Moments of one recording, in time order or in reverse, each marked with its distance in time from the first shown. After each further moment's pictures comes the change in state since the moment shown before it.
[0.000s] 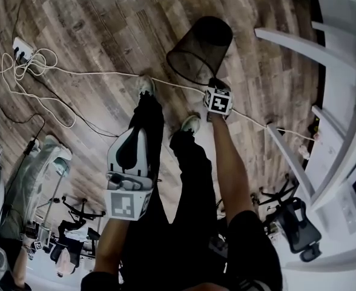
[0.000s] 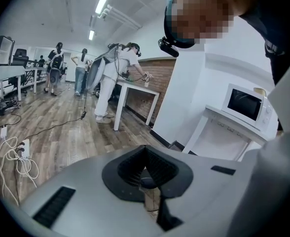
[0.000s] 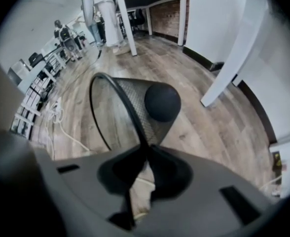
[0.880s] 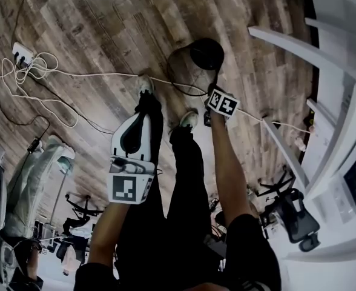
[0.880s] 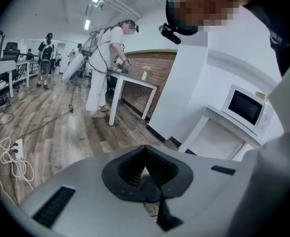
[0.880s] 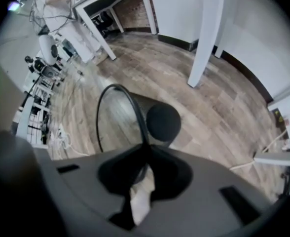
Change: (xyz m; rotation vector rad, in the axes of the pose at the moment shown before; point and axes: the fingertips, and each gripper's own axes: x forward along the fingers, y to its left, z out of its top) left arm 0.036 0.000 0.025 -0.012 0.111 -0.063; right arm -0.050 -0.003 -0.004 0.330 0.095 0.066
